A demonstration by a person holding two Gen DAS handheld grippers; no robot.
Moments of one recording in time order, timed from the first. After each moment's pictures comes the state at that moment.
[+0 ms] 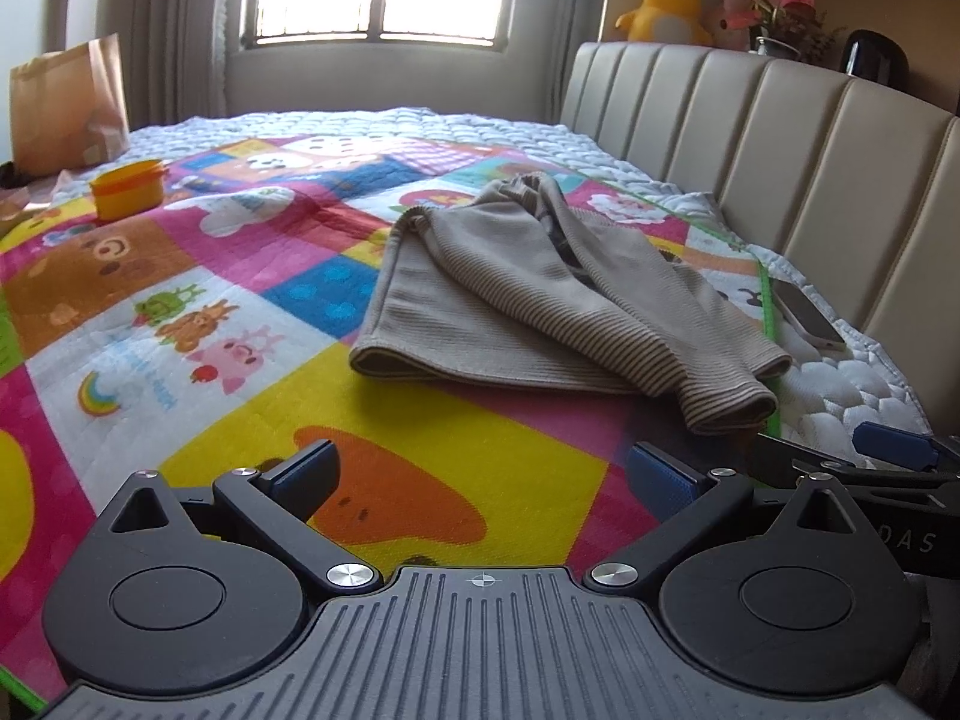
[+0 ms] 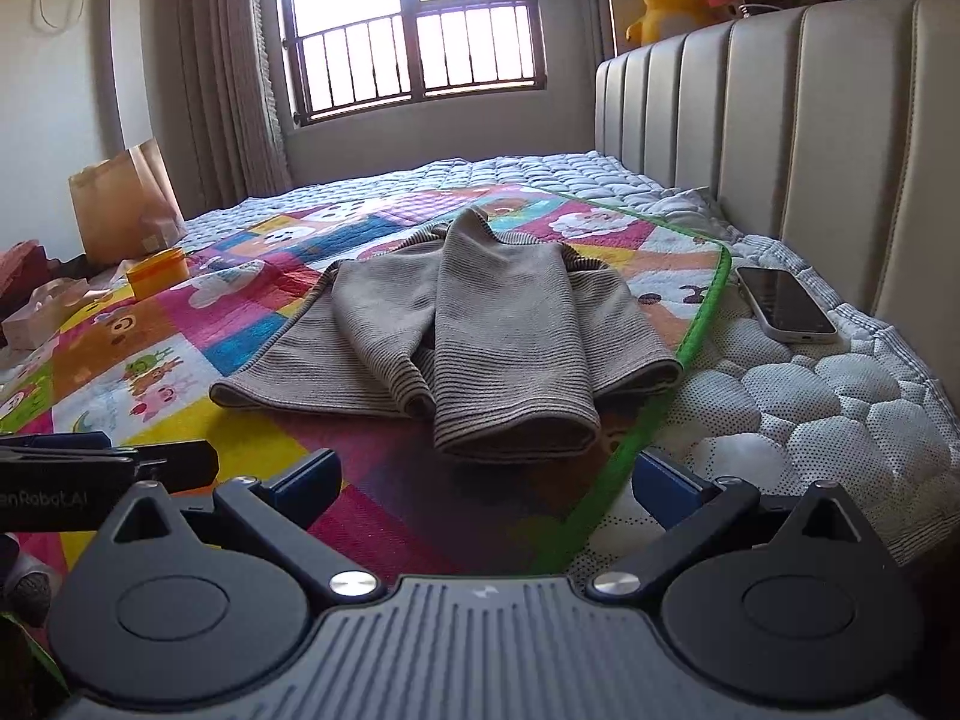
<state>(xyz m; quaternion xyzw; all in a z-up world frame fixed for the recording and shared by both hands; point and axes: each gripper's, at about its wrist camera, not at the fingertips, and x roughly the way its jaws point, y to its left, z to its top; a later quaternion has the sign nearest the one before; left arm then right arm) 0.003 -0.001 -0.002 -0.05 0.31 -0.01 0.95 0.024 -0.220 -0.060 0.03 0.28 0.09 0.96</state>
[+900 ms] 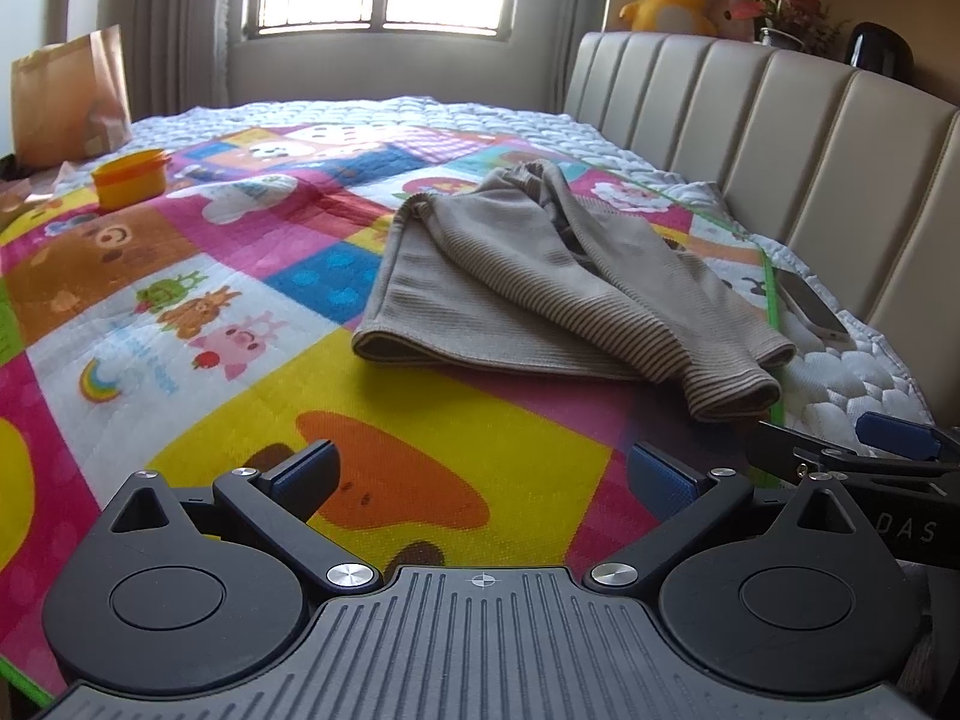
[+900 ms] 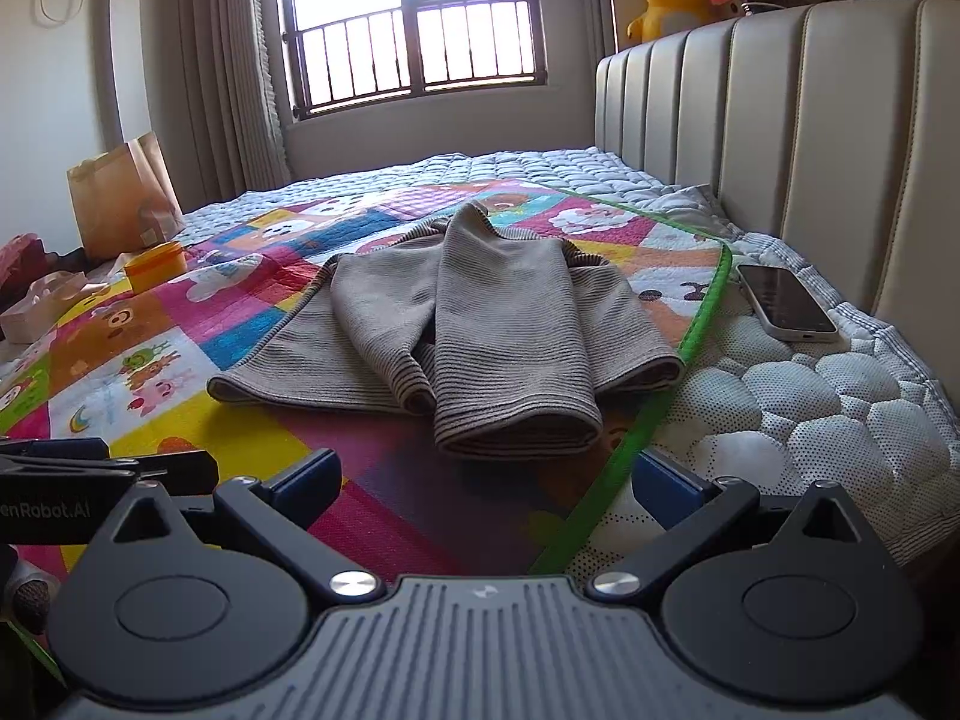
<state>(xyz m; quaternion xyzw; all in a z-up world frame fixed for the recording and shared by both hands) 0.003 -0.001 -0.006 -0.05 0.32 -0.01 0.95 0.025 -0.218 -0.060 0.03 0.28 0.09 0.96</state>
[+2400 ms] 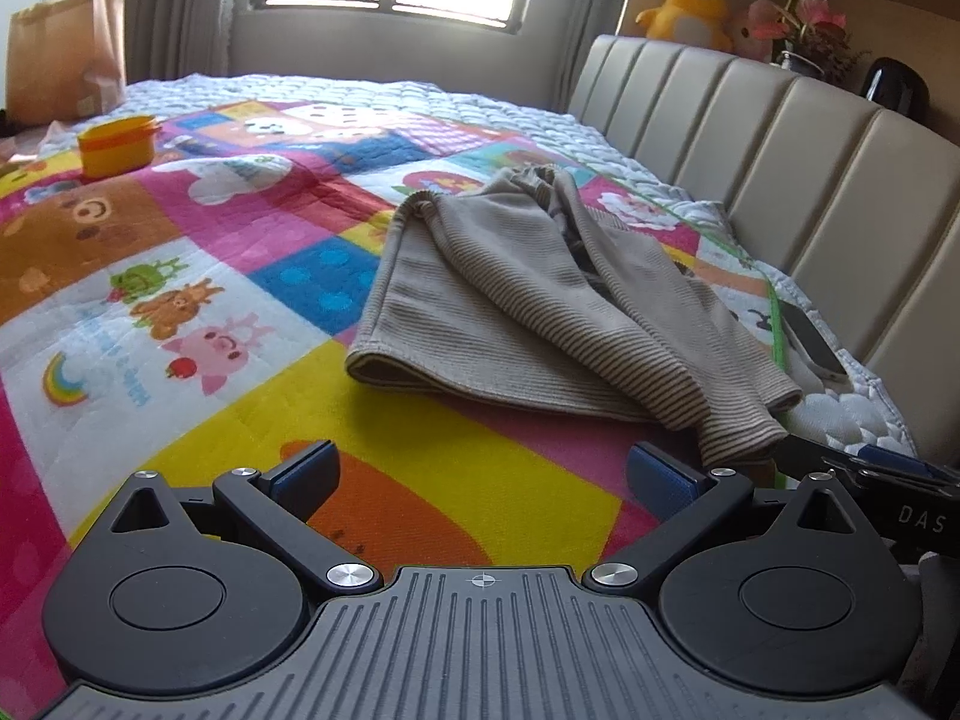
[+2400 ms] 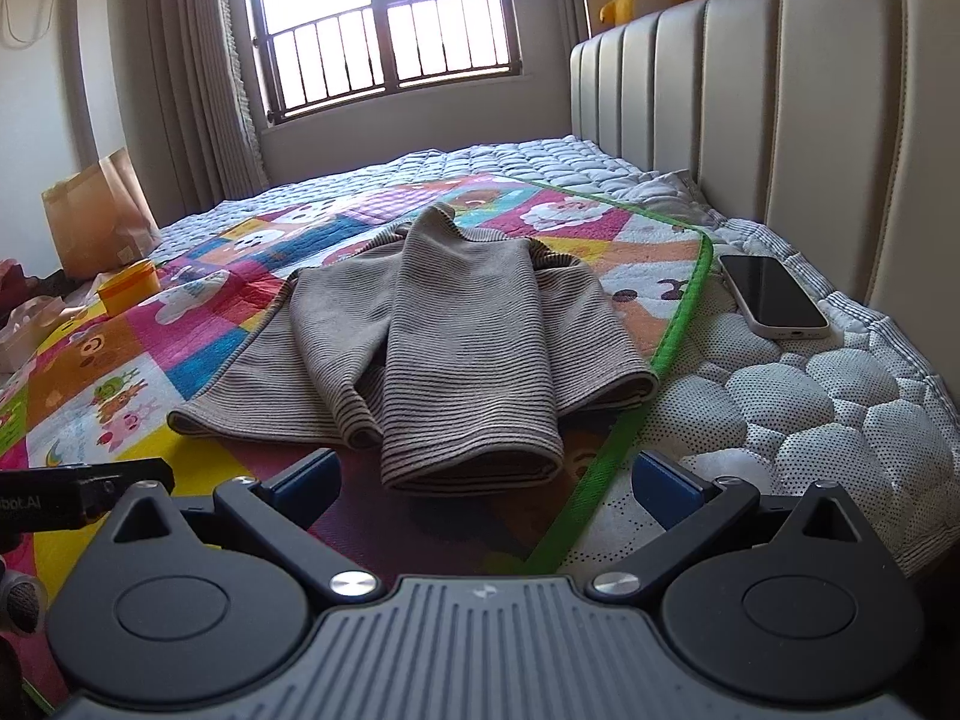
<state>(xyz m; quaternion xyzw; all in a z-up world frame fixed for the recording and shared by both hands) 0.041 0.020 -0.007 -0.10 0.33 -0.03 0.94 0.060 -0.242 -0.061 0.06 0.29 0.07 0.95</state>
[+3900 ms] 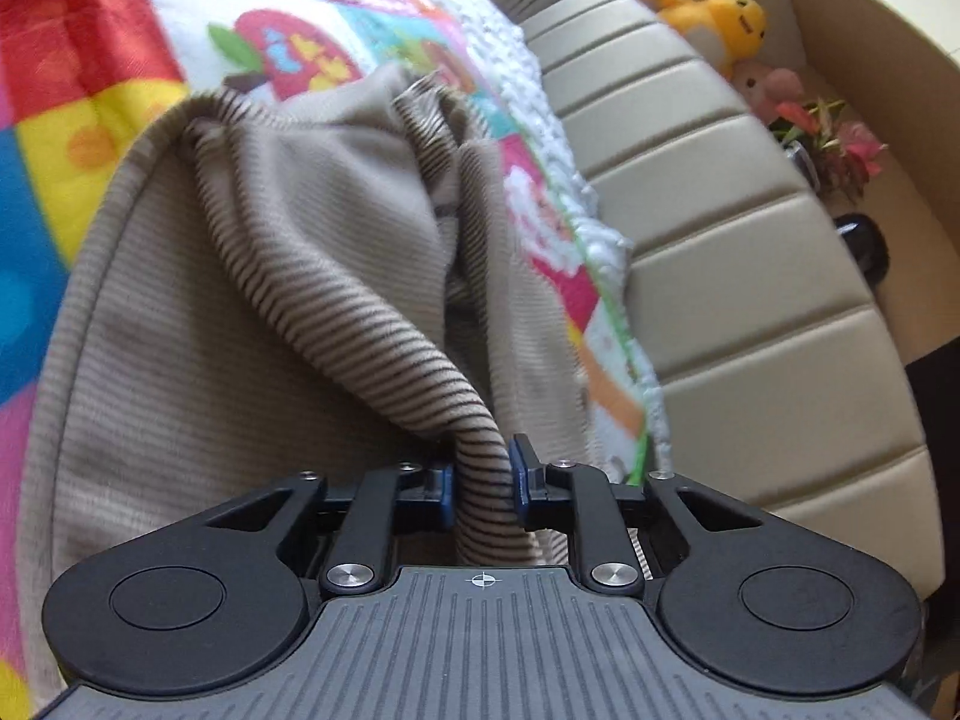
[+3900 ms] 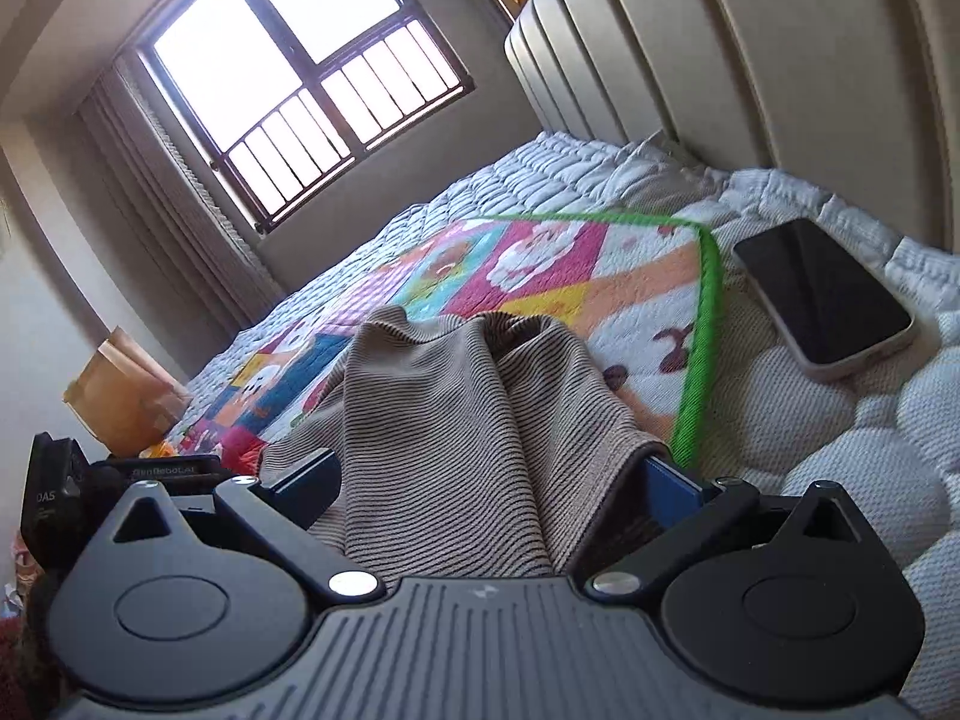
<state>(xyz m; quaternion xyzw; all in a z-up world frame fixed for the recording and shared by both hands) 0.281 0.018 -0.049 -0.38 0.41 -0.20 0.81 0.186 -0.327 -0.067 0.23 0.27 0.10 0.93</state>
